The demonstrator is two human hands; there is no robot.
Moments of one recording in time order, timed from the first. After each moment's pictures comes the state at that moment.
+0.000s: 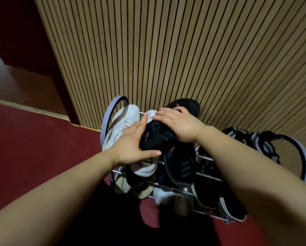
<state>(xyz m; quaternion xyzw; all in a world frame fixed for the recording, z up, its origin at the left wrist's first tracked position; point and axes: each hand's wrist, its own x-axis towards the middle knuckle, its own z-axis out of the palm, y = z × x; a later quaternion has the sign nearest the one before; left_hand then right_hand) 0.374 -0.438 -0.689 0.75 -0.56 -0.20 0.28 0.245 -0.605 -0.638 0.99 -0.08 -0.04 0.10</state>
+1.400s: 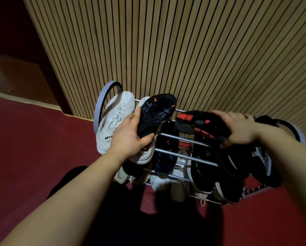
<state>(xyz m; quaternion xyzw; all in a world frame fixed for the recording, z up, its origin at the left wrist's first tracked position) 0.352 -0.443 -0.712 0.80 -0.49 -0.09 0.33 0.122 -0.643 -0.627 0.88 -0.43 -0.21 -0.01</state>
